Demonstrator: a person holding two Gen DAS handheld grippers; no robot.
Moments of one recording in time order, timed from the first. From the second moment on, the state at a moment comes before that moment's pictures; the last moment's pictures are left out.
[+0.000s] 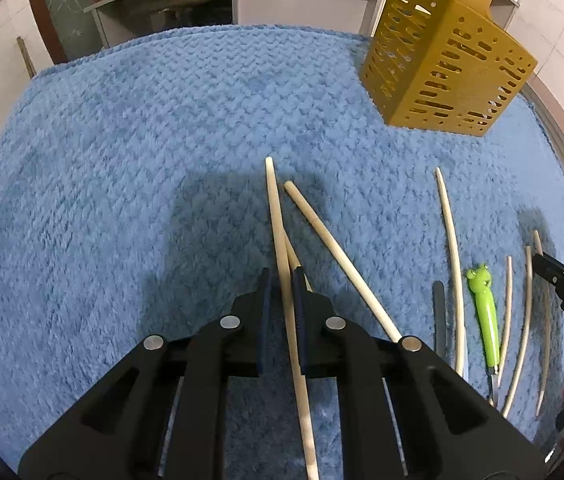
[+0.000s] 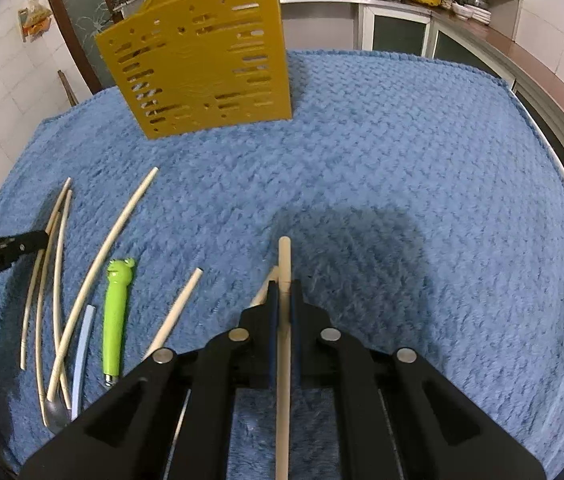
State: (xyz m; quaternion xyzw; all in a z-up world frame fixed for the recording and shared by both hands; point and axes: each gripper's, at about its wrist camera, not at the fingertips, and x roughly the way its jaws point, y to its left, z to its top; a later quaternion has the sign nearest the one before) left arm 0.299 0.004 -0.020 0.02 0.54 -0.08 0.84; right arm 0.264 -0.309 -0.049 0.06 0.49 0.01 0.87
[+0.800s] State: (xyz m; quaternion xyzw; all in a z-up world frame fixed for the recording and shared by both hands) left arm 0.255 -0.010 0.063 -0.02 0.42 -0.13 0.90; right arm 0.227 -0.321 0.017 0.11 0.38 0.04 0.92
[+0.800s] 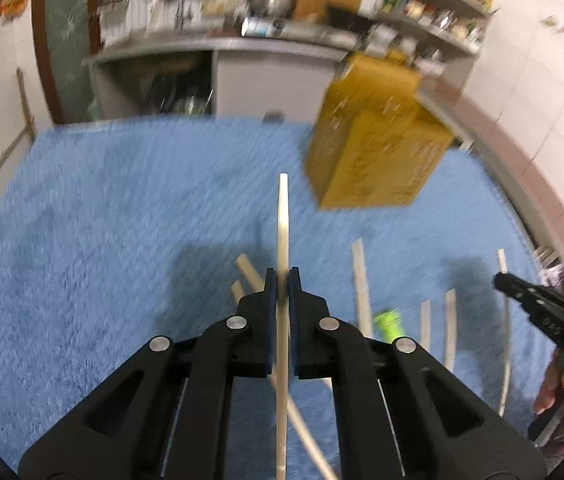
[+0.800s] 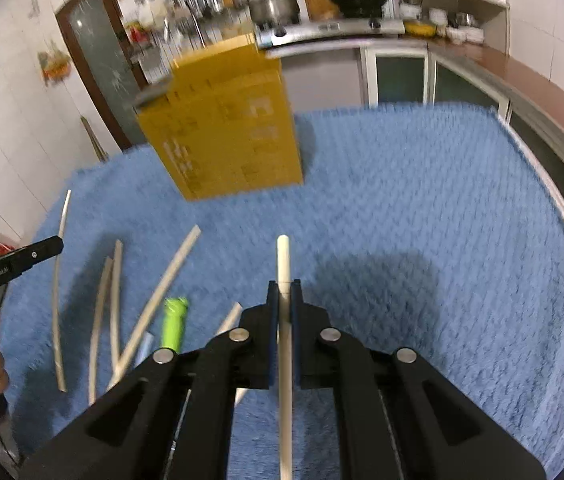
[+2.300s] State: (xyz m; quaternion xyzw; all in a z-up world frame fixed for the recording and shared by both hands) left arm 0.415 -0.122 0.183 -0.05 0.10 -0.14 0.98; right arm 0.371 -0.321 0.148 0.10 -0.08 0.07 0.99
